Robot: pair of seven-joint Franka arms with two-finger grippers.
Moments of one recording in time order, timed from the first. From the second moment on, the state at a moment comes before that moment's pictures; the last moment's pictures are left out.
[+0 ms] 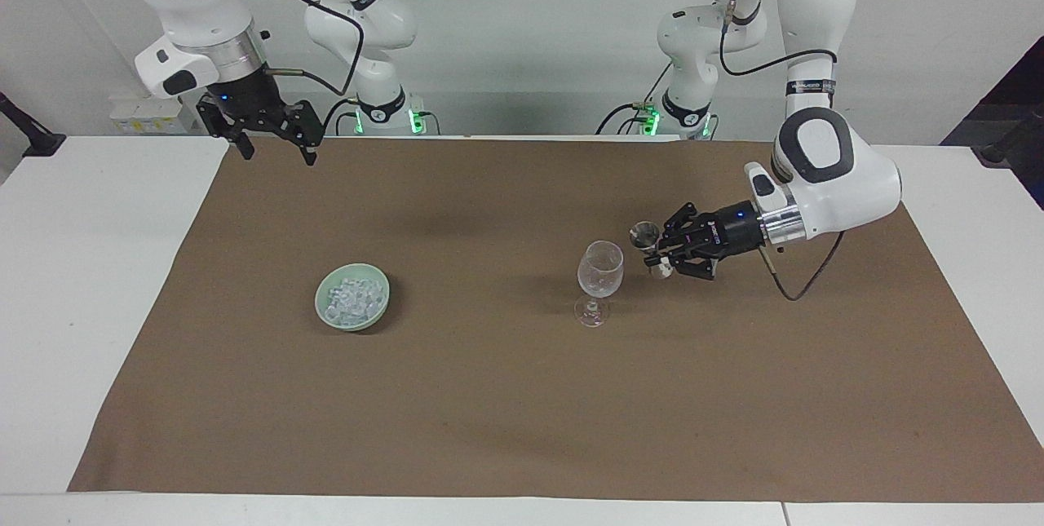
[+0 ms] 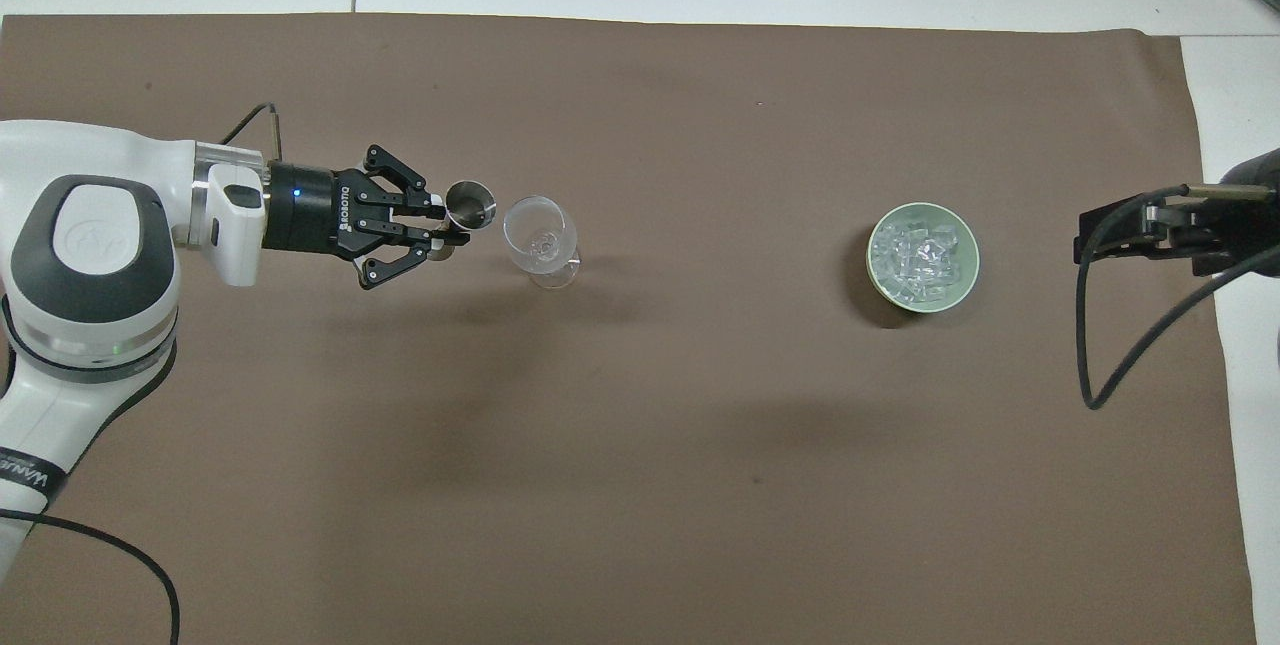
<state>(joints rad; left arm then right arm) 0.09 0.20 -0.25 -1.89 -1.03 1.97 1.86 -0.05 0.00 0.07 -1.55 -0.02 1.54 0.15</state>
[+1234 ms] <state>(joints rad) 0.01 0.16 -0.25 -1.86 -0.74 2.05 1.50 -0.05 0.00 0.07 -1.55 -0.02 1.54 0.15</state>
